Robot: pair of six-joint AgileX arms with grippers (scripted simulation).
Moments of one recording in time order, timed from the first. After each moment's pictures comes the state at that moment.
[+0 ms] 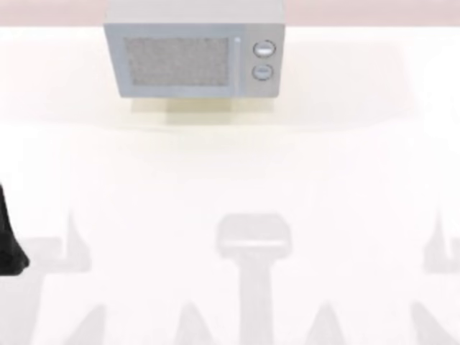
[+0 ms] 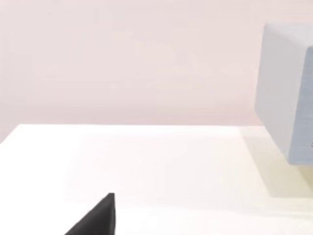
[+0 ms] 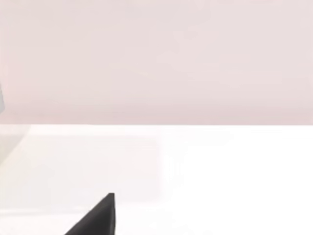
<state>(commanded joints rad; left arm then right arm) 0.00 0.00 0.00 0.00 0.00 0.00 0.00 0.00 0.00 0.00 0.00 0.00</state>
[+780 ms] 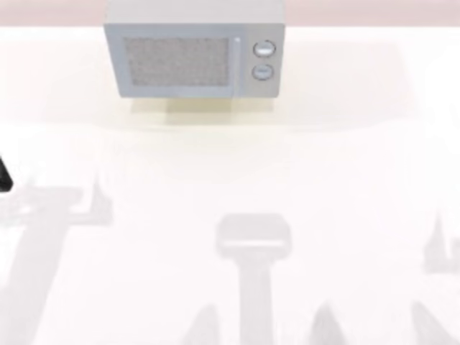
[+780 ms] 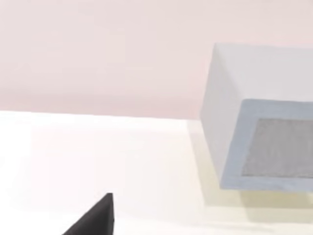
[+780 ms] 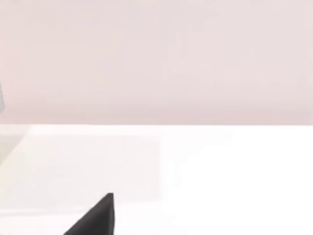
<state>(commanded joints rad) -0.14 0.46 0.57 -0.29 -0.04 -0.10 0.00 0.00 0.00 0.00 0.00 0.00</state>
